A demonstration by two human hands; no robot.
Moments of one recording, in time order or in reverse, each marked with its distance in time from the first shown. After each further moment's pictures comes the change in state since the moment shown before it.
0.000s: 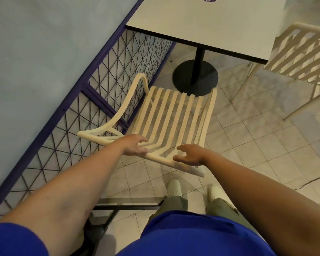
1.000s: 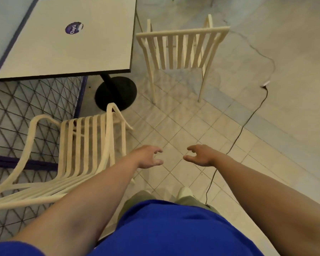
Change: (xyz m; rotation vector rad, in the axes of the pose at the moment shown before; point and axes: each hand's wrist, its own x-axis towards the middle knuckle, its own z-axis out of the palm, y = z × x) left_hand 0.063 0.464 0.157 0.265 -0.114 0.321; right_hand -0.273 0.389 0.003 0.302 0.281 0.344
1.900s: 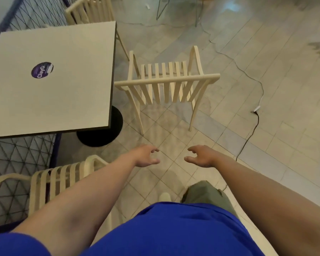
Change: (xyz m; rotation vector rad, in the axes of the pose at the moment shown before) left_hand 0.221 0.048 -0.231 0.067 0.011 0.067; right_hand 0.172 0.045 -0.240 0.043 0.056 0.084
